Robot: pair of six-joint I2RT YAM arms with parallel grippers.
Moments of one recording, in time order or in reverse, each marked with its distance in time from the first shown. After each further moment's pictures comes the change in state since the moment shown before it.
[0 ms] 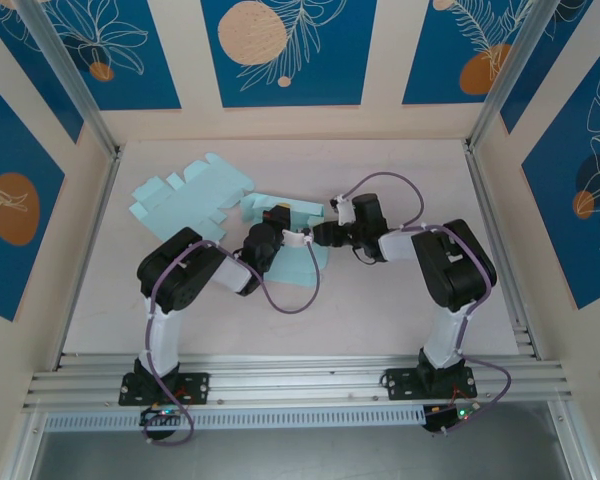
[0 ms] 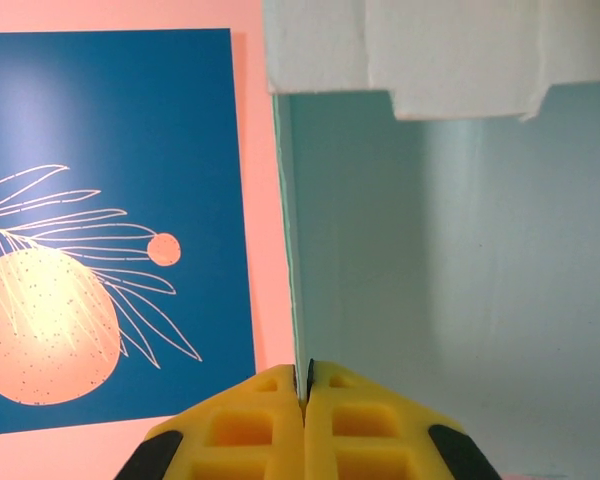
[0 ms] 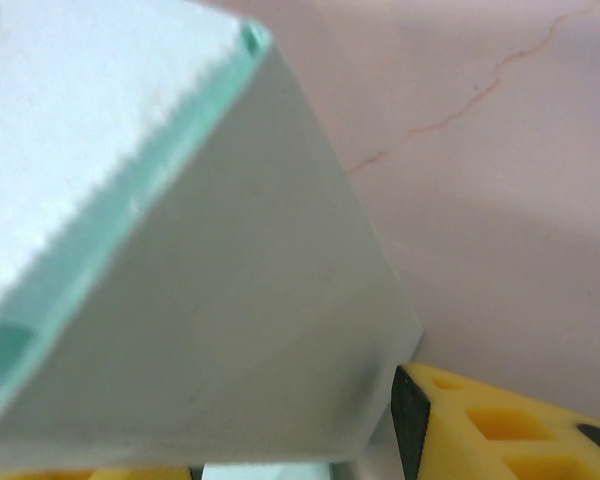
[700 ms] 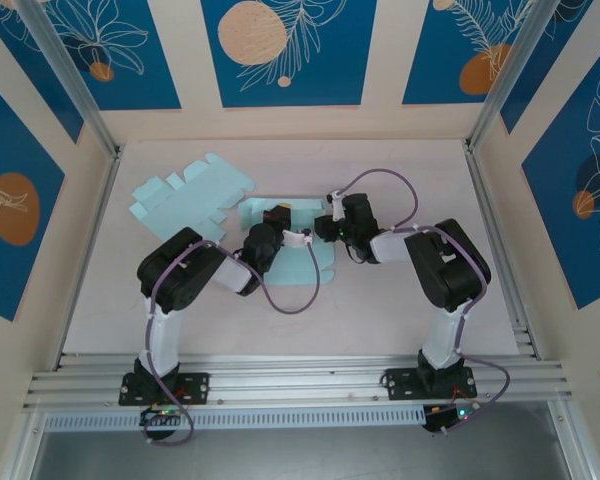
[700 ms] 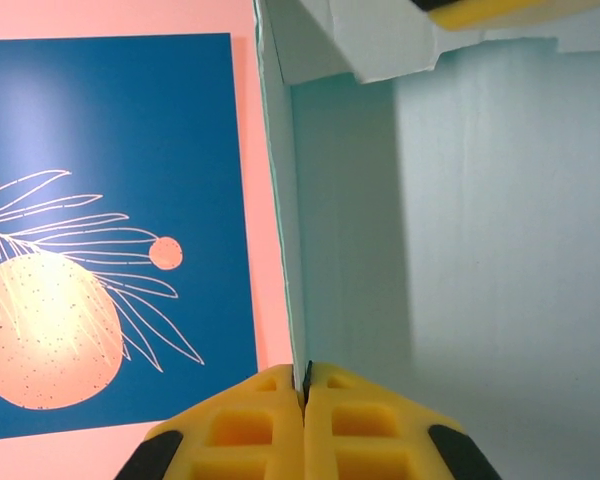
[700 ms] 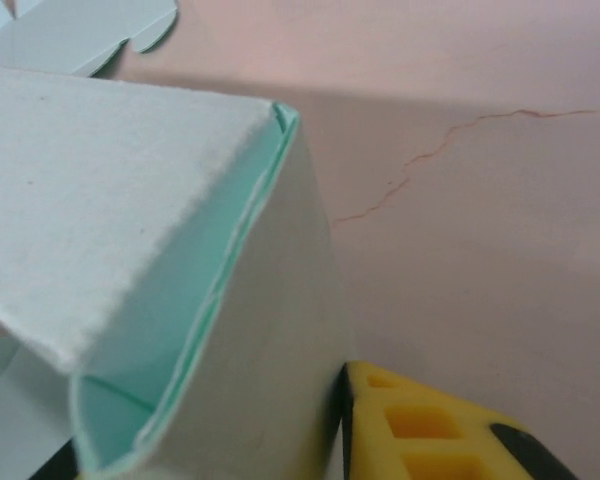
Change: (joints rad) left arm -0.003 0.000 0.000 0.000 0.004 0.005; right arm 0.067 0.018 0.015 0.071 0.280 0.008
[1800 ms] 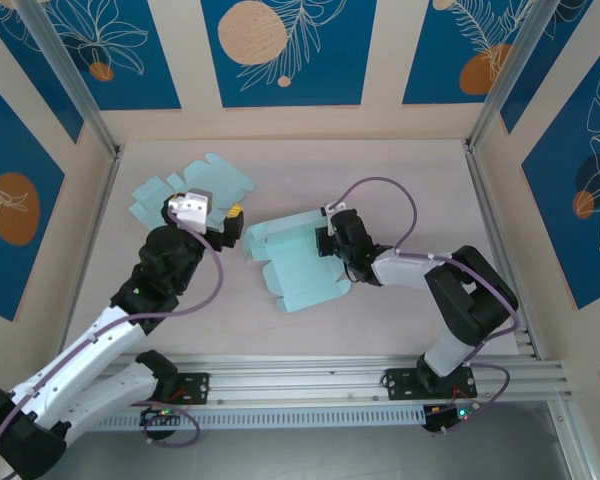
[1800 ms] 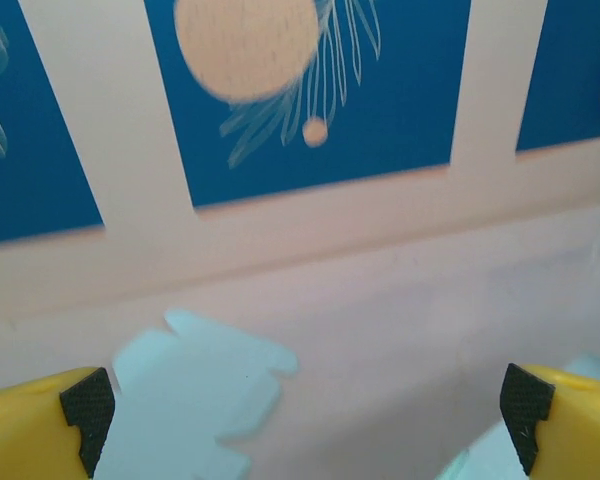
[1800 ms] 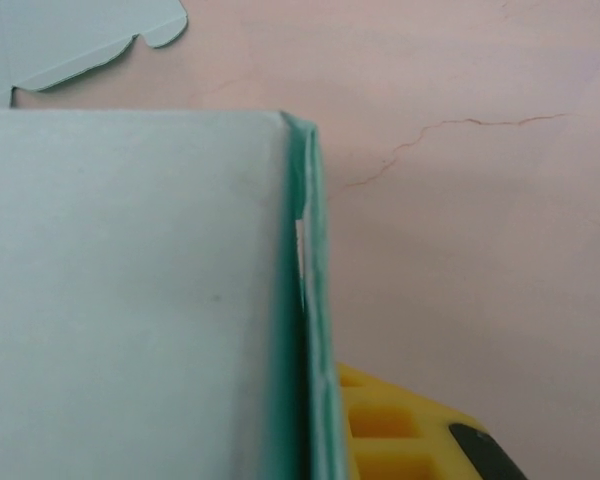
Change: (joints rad) left arm 0.096 -1.212 -0.117 -1.128 0.000 -1.564; right arm 0.171 -0.262 -0.146 -0.105 0.309 -0.023
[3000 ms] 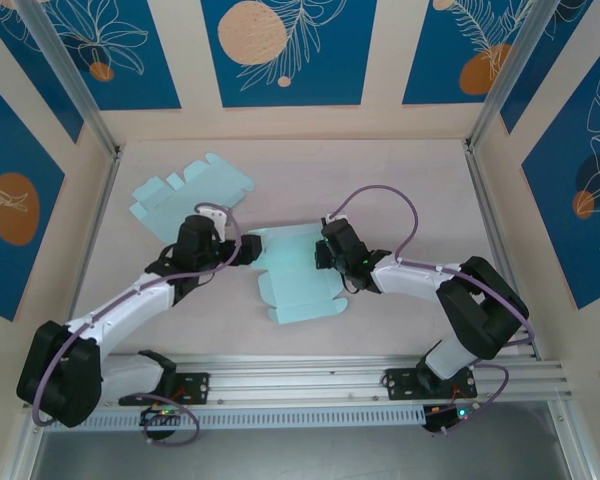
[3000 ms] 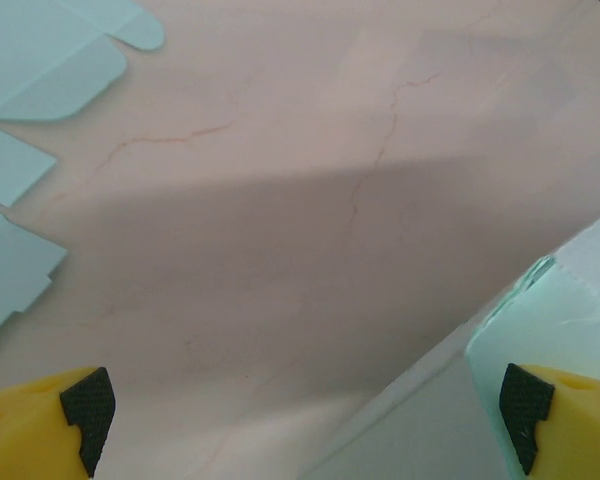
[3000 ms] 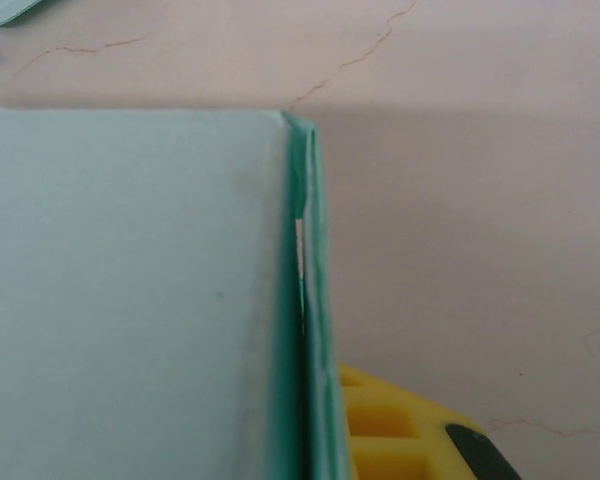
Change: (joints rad) left arm 0.156 0.352 -0.070 -0.054 0.428 -0.354; right arm 0.081 -0.073 0.003 -0.231 0.067 0.205
